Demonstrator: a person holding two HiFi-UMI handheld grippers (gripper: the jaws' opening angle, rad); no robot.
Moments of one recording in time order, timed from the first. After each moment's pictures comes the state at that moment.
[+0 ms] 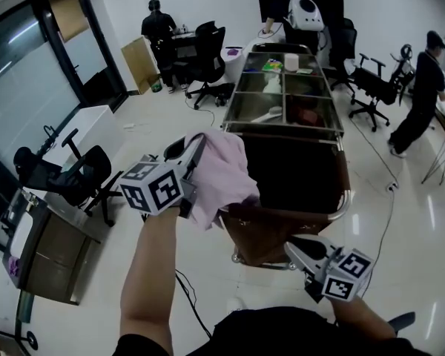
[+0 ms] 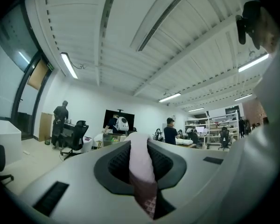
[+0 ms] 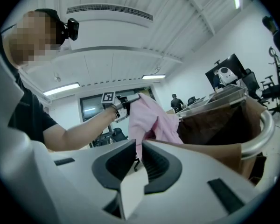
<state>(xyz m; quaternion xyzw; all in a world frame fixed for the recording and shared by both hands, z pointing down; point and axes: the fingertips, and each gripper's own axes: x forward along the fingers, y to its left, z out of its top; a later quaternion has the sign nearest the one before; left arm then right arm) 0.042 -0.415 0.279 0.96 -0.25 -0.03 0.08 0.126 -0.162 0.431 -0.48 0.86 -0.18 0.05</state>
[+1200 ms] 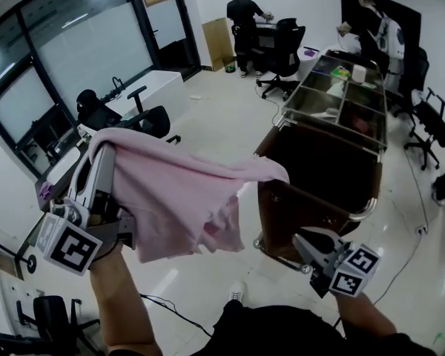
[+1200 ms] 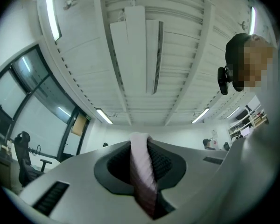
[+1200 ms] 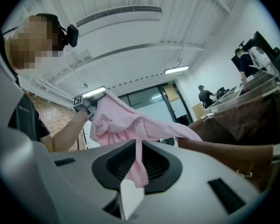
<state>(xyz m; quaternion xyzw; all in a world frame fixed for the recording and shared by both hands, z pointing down) -0.195 -0.165 0.125 0.85 -0.48 -0.19 -0.06 0.096 -0.118 0.411 -0.32 0.93 -0.18 0.05</state>
